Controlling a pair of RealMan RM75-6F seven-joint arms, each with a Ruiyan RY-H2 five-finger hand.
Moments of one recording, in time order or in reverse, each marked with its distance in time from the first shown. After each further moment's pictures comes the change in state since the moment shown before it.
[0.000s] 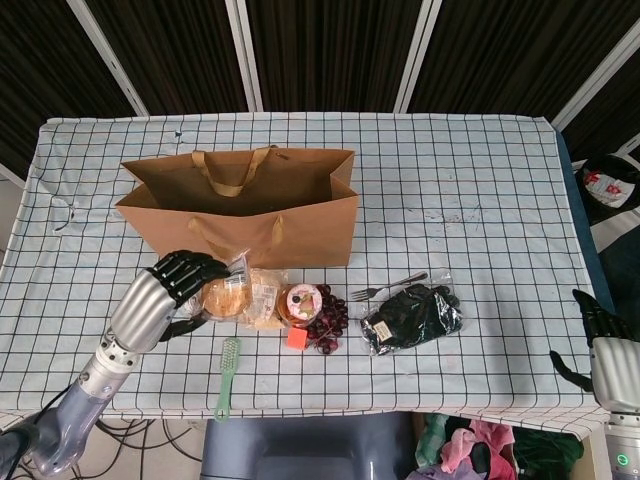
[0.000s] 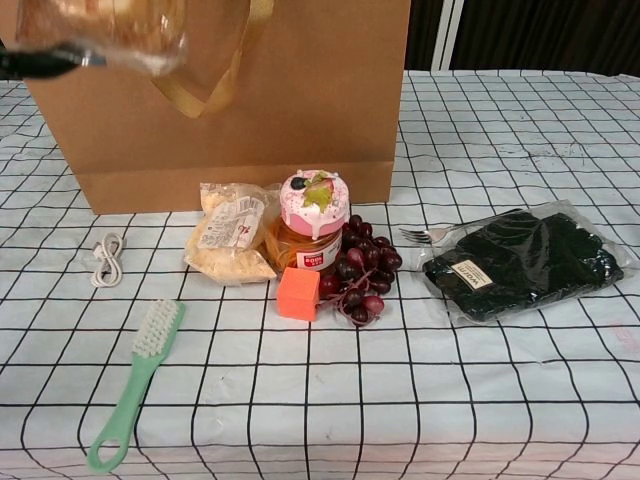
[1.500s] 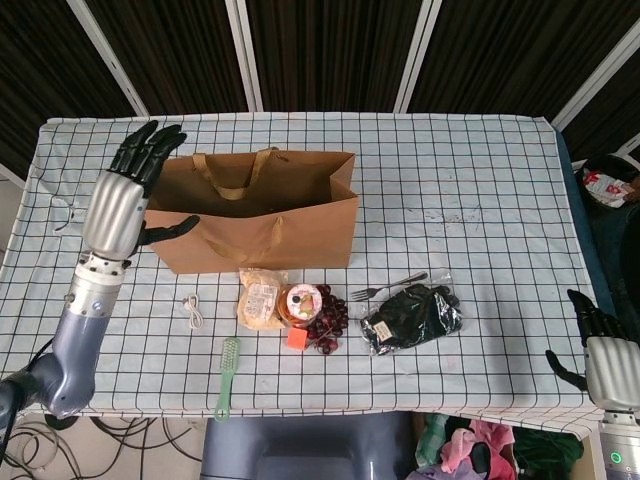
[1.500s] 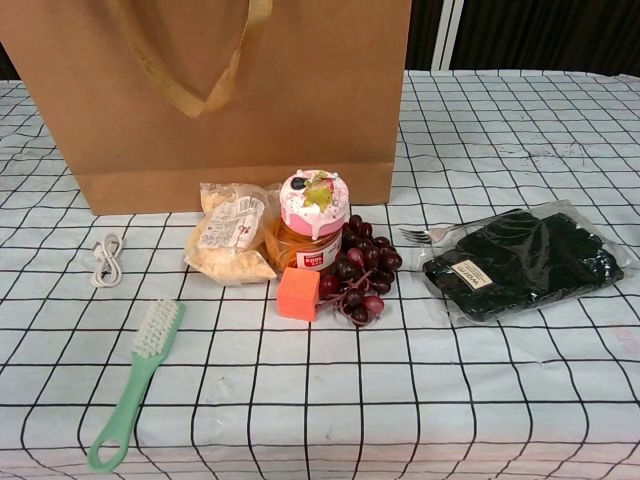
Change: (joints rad) left arm -0.097 0.136 -0.262 -0.103 -0.404 -0.165 0.054; right arm 0.004 -0.026 0.001 0.019 -0.002 0.005 -0.020
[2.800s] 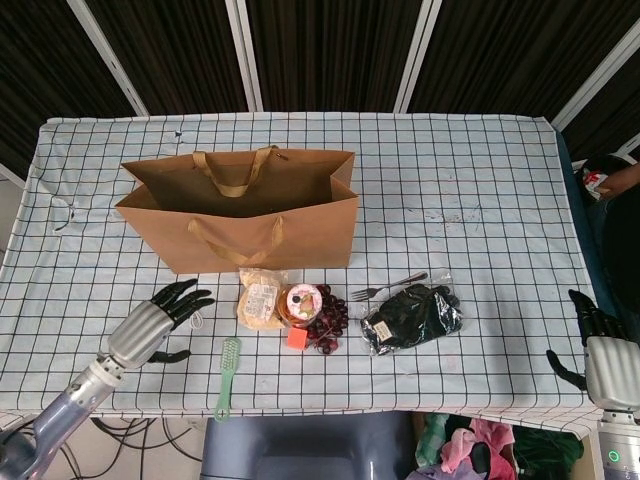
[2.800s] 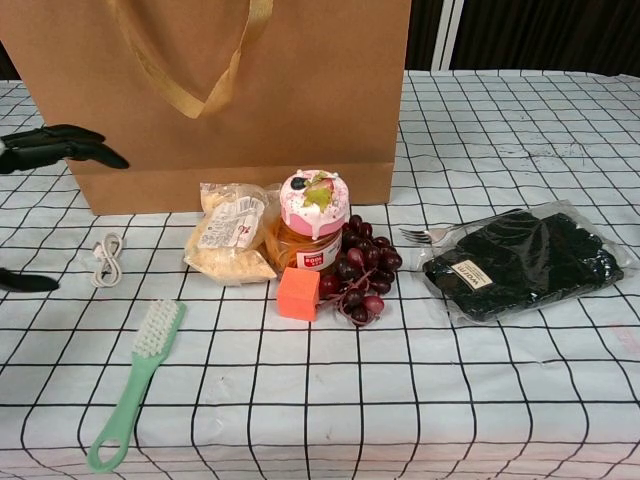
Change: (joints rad) left arm 0.189 -0.196 0.420 0.425 0.409 -0.057 -0.263; right arm 0.000 -0.011 0.006 0.003 0.022 -0.010 -0.021
